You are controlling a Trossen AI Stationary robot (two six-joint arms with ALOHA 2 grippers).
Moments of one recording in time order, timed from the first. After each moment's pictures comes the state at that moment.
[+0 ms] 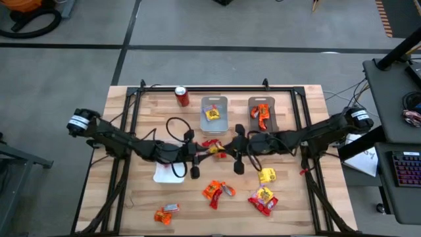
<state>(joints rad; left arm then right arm) -0.28 1.48 0.70 0.61 -0.45 -0.06 0.19 1.43 0.89 0.20 0.23 0.10</state>
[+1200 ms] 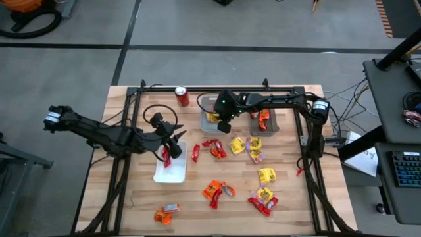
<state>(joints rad) -0.25 1.03 0.70 -0.20 -0.78 -0.28 -0.38 1.90 1.32 -0.36 -0.12 -0.14</state>
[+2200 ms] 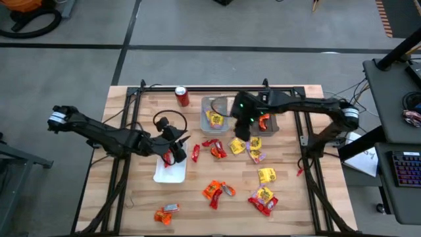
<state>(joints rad) -0.25 1.14 0.70 -0.17 -0.73 -0.33 -0.27 1.55 1.30 -0.80 -0.25 0.06</state>
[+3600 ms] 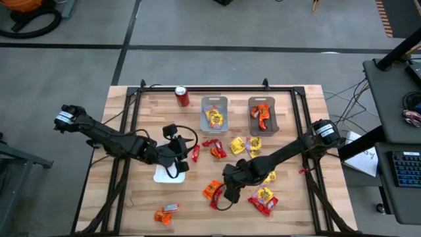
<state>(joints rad) -0.36 1.27 0.85 -0.24 -0.74 -0.16 0.39 1.89 1.20 -0.44 0.00 0.90</state>
